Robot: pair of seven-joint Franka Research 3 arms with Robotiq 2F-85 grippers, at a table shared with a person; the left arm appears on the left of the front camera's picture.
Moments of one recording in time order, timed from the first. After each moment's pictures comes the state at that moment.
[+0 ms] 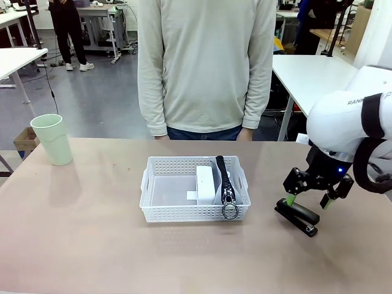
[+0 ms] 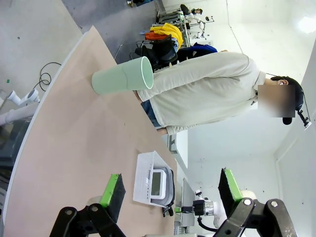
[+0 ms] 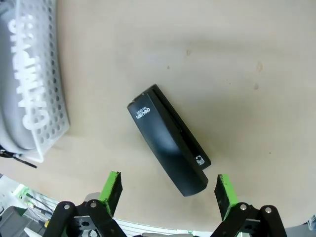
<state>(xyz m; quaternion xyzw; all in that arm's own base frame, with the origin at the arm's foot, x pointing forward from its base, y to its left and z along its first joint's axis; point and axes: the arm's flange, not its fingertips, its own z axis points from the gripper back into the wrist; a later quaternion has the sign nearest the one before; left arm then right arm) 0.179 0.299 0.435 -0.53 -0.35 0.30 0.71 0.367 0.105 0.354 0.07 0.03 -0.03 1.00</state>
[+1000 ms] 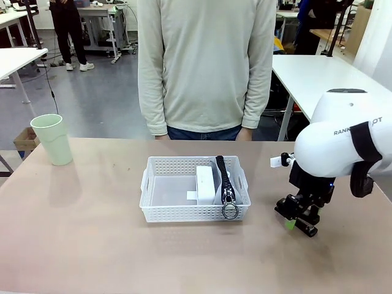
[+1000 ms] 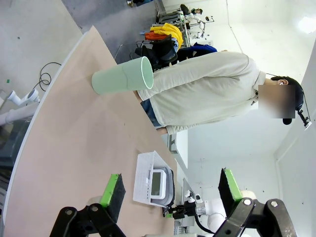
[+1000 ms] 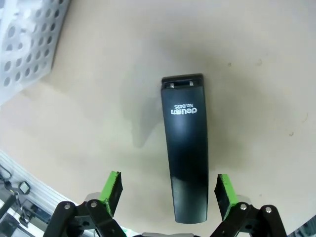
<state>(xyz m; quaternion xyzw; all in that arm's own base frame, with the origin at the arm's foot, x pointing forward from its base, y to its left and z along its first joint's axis) 0.179 0.299 0.435 -0.53 -0.35 0.30 0.71 0.364 0.128 0.318 0.03 0.06 0.23 0.97</state>
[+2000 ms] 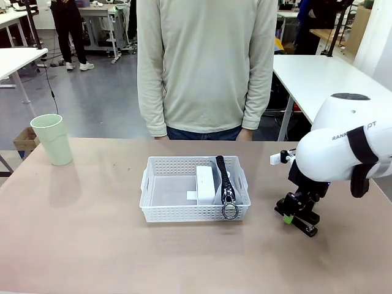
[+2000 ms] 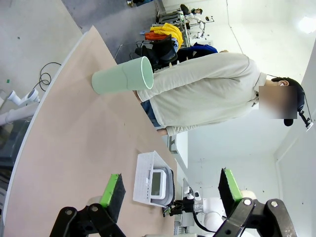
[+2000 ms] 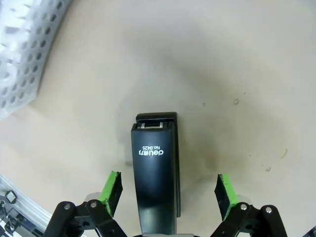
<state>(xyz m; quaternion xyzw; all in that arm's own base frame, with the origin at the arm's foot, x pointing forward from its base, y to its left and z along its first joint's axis) 0.179 0.299 0.435 -0.53 -0.35 0.30 0.71 0.385 0.119 0.301 0.03 0.02 0.25 0.97</state>
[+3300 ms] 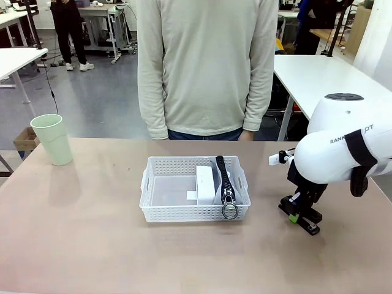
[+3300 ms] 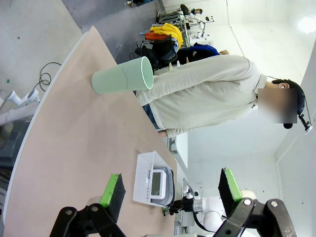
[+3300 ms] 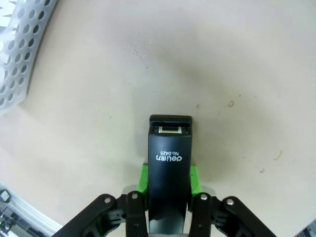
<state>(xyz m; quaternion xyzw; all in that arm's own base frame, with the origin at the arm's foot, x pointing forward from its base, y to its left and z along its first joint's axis) 0.179 0.299 0.435 -0.53 -0.35 0.30 0.71 0.389 0.121 0.302 0.01 0.02 0.26 0.97</state>
